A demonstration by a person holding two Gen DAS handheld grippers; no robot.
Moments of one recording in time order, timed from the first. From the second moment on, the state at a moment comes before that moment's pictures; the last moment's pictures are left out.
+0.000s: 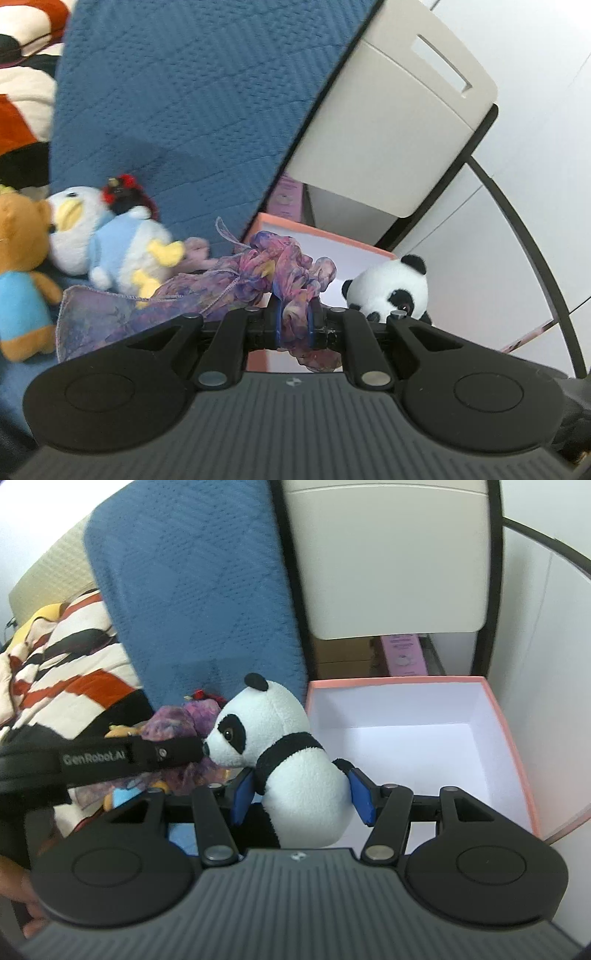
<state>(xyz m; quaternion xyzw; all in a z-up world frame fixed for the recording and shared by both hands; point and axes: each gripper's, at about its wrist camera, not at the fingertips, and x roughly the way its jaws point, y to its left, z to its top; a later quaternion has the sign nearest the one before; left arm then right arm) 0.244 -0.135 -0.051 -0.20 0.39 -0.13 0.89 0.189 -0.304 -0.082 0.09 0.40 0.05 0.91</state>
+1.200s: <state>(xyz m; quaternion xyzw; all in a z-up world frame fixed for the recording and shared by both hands) 0.333 -0.258 -0.178 -0.16 0.52 -0.15 0.83 0.232 -0.416 -0.244 0.14 0.53 -0.03 0.84</state>
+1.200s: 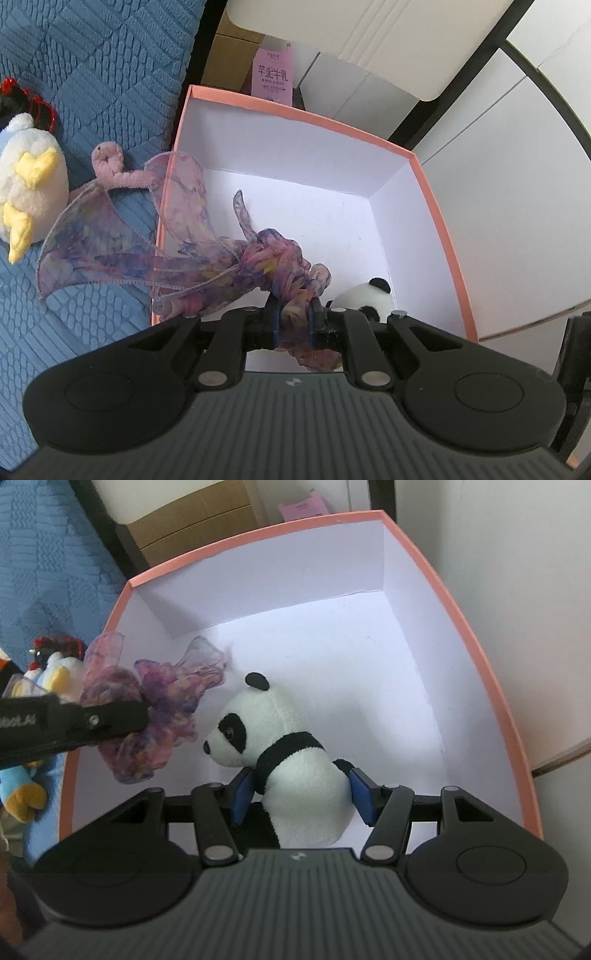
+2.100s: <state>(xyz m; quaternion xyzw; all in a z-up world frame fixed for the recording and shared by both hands) 0.236 -0.195 -0.056 -0.14 0.43 -0.17 0.88 0.175 -0.363 -0.132 0.13 0.44 -0.02 0.89</state>
